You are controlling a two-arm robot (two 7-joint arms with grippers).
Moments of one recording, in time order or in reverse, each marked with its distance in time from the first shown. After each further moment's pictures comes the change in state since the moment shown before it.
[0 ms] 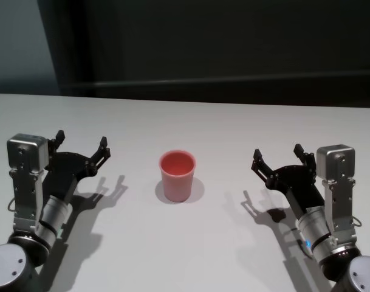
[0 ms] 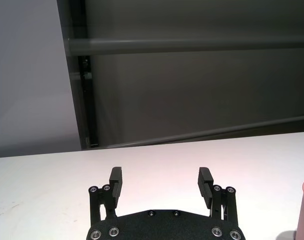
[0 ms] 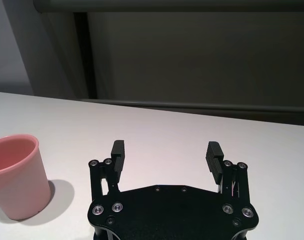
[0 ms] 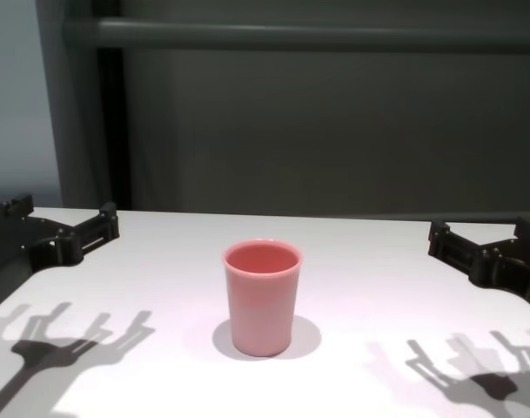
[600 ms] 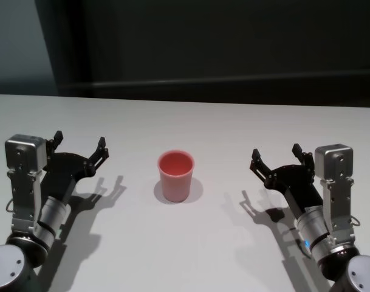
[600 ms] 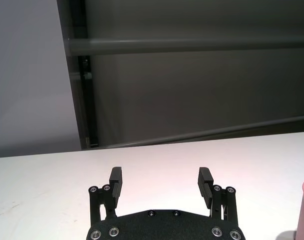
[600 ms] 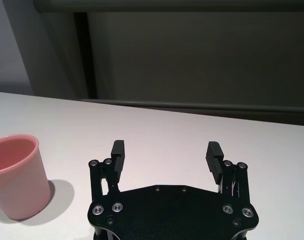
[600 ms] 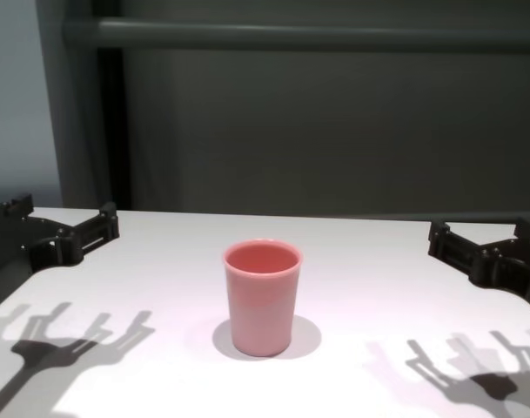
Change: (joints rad) left arm 0.000 0.000 0.000 0.000 0.000 0.000 0.000; right arm 0.000 0.000 0.000 0.000 0.000 0.000 0.000
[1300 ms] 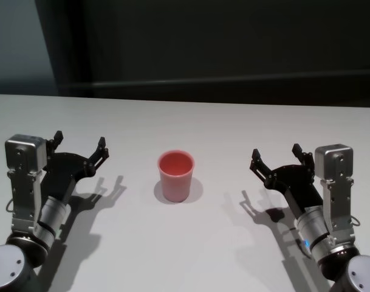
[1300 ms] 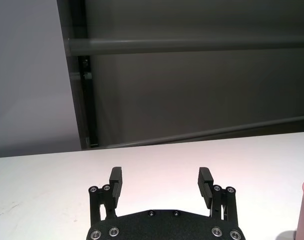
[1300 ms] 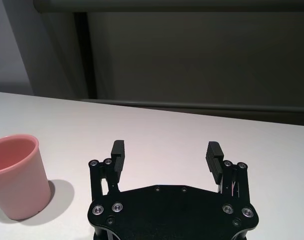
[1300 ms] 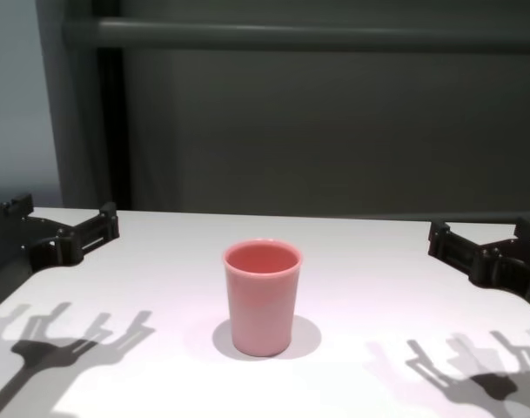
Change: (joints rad) left arm 0.000 0.000 0.000 0.000 0.000 0.000 0.000; right arm 0.000 0.000 0.000 0.000 0.000 0.000 0.000
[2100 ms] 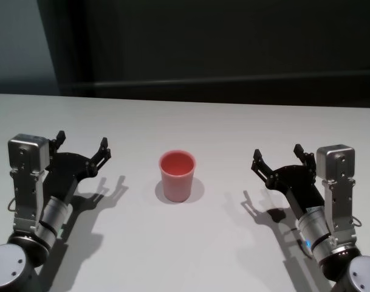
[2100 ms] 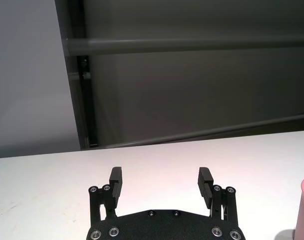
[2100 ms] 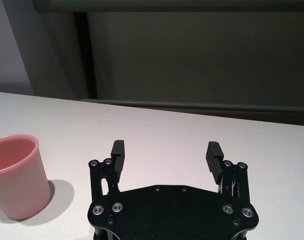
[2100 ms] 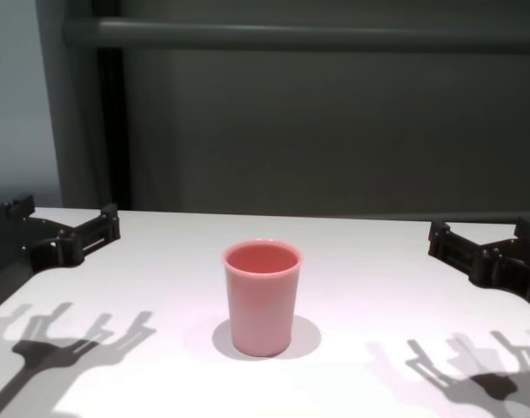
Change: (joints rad) left arm 0.001 0.002 -0.001 -0.004 0.016 0.005 -0.009; right arm 0.000 0.000 0.000 0.000 0.000 0.000 0.000
